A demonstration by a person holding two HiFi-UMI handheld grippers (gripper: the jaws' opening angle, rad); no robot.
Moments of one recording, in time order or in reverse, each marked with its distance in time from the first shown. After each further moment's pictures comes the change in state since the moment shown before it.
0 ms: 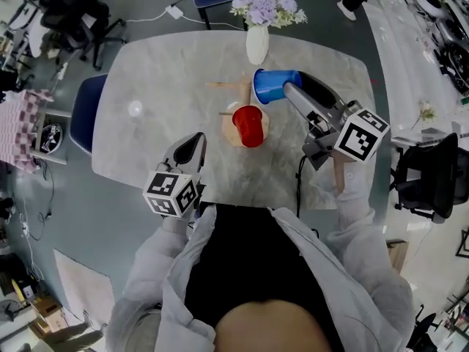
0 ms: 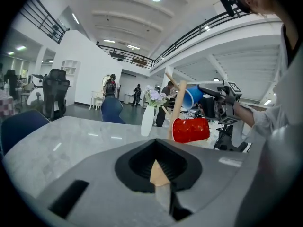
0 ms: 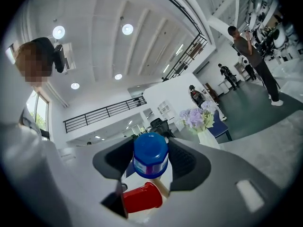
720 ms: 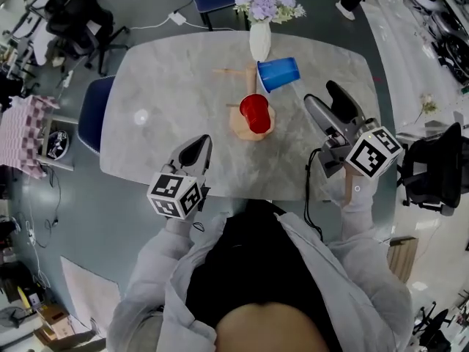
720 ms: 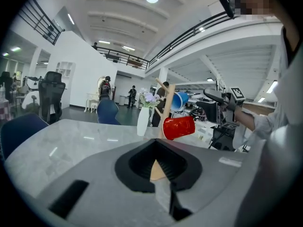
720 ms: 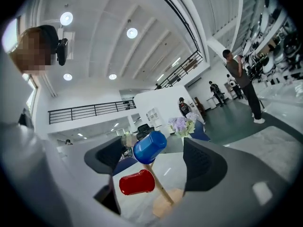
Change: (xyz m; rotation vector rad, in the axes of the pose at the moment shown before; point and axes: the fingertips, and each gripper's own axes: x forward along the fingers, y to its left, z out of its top) left arm -0.038 -0.014 -0.009 0.037 -0.011 -0.050; right arm -0.065 0.016 -0.015 -0.108 -0.093 -0.177
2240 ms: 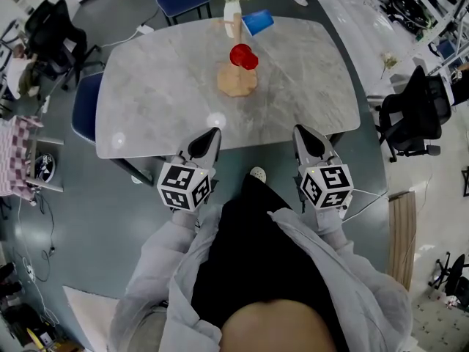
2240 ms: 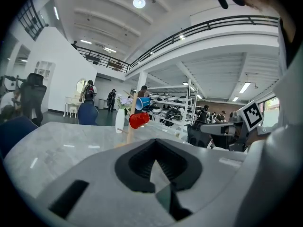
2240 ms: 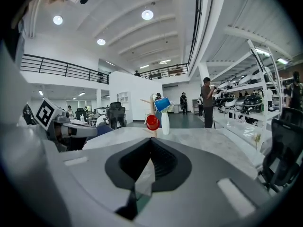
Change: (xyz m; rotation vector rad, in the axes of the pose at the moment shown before) left arm -0.140 -0.089 -0.045 0.104 -0.029 -0.245; right arm -0.166 0.165 -0.168 -0.310 0.130 -0.537
